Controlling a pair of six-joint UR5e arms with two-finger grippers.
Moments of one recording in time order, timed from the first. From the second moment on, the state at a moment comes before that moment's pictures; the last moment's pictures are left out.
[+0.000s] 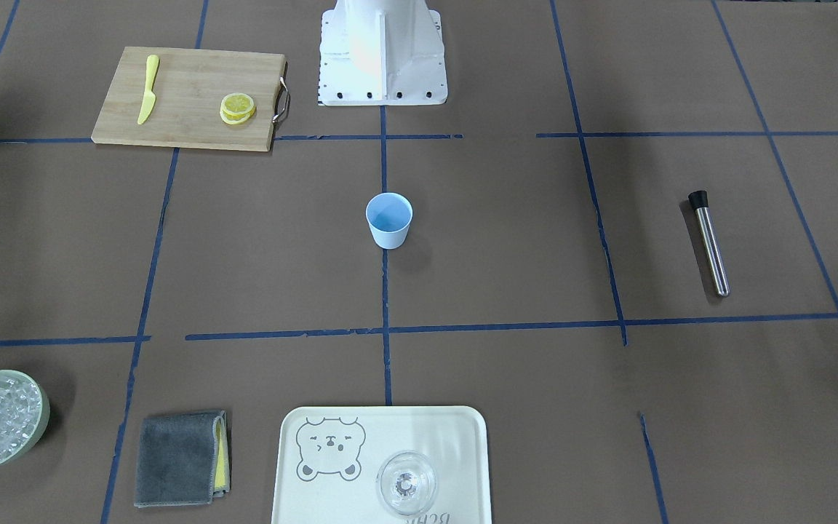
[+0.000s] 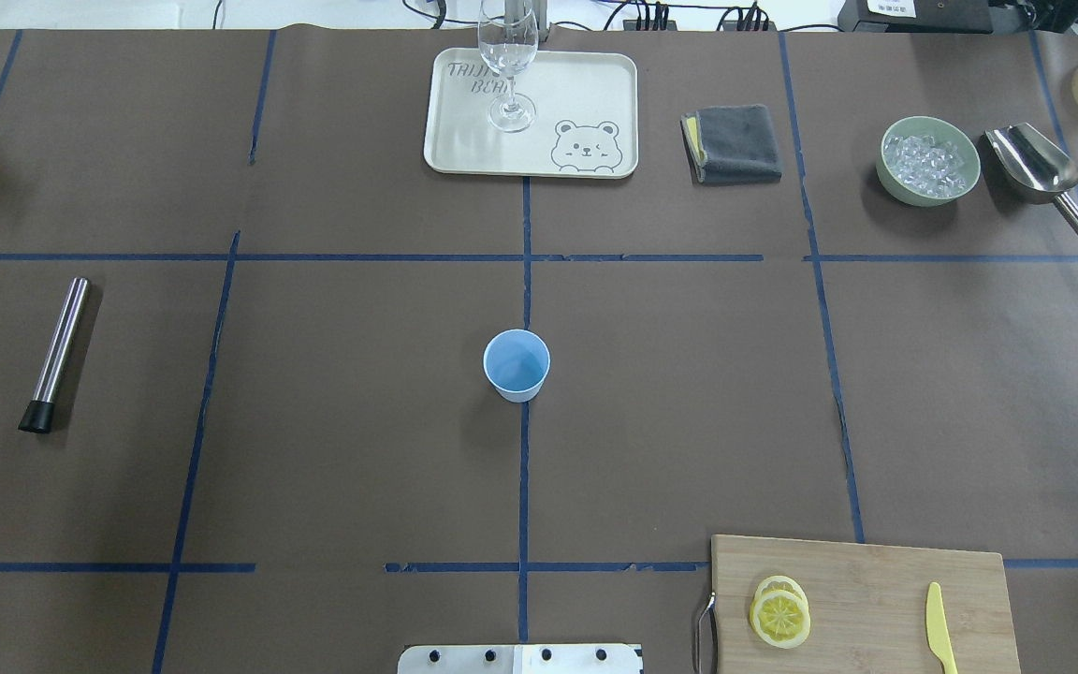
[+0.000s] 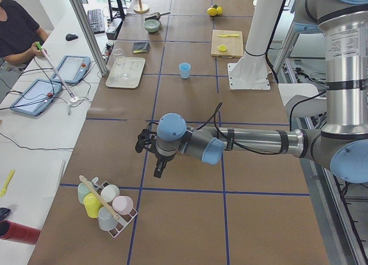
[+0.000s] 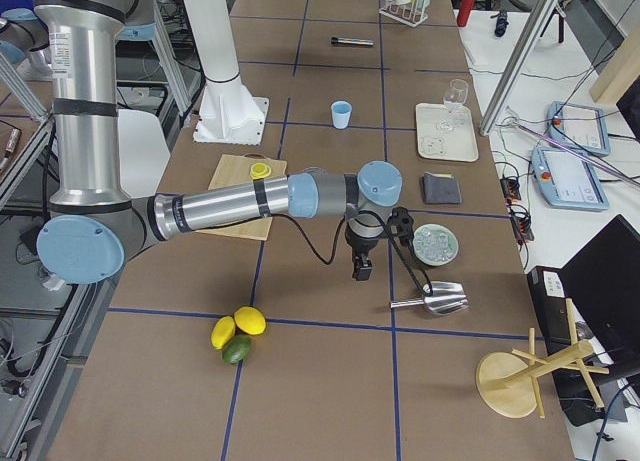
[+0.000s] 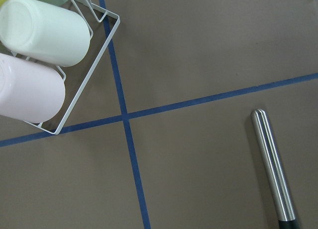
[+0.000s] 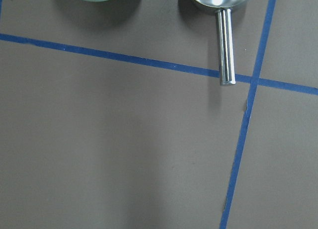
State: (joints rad) left arm -1.52 -1.44 -1.73 -1.93 -2.42 -0.08; right arm 1.44 -1.58 1.82 -1.76 2.39 -0.05
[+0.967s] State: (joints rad) left arm -1.53 -1.42 -1.77 -1.99 -2.44 -0.09; right arm 1.35 -1.58 1.82 -1.62 2.50 0.00
